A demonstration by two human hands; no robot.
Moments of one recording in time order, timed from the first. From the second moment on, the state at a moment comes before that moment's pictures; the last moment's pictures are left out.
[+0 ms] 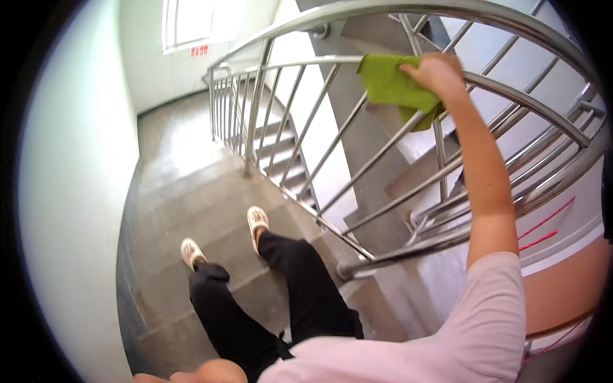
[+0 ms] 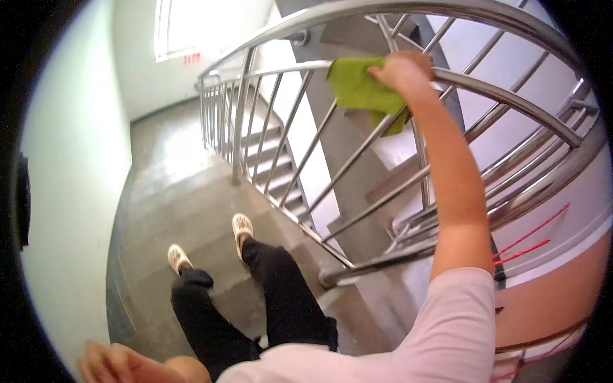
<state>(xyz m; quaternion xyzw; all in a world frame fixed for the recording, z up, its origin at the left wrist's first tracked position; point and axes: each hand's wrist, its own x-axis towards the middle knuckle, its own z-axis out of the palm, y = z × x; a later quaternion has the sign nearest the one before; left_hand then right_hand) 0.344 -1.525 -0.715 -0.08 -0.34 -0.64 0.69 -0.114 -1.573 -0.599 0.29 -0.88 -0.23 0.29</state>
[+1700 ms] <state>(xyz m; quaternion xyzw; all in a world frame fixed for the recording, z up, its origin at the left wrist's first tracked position) 0.351 -1.605 -0.989 0.46 -0.87 -0.19 0.09 -0.141 -1.662 -1.009 0.24 -0.78 0.55 0.20</state>
